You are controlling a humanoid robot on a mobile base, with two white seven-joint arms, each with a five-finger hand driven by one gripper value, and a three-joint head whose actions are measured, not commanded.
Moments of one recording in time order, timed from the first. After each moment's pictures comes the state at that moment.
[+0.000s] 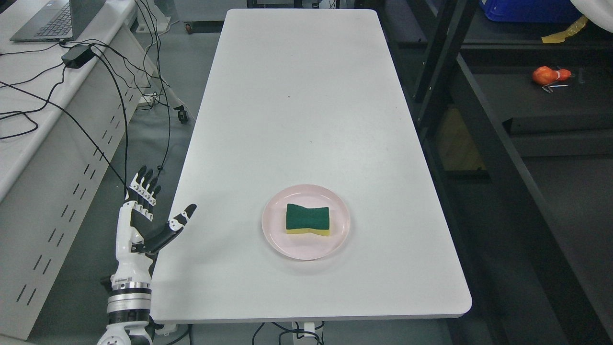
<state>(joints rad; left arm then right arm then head) 0.00 0.00 0.09 -1.69 0.17 -0.21 0.03 -0.07 0.00 -0.21 0.00 -0.11 0.08 -0.07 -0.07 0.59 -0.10</state>
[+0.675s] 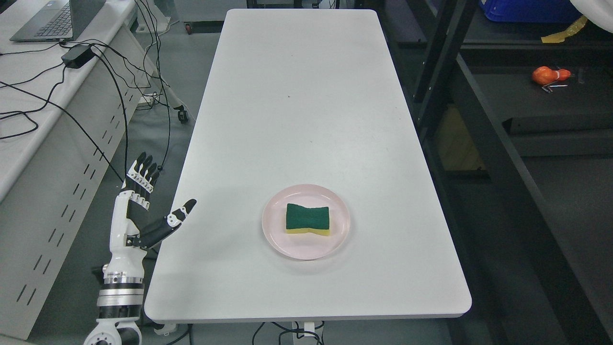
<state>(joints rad) -0.04 0.08 0.08 -1.69 0.09 -0.30 -0.07 -0.07 0.00 -0.21 0.00 -0.11 0.08 -0.07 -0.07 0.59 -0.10</state>
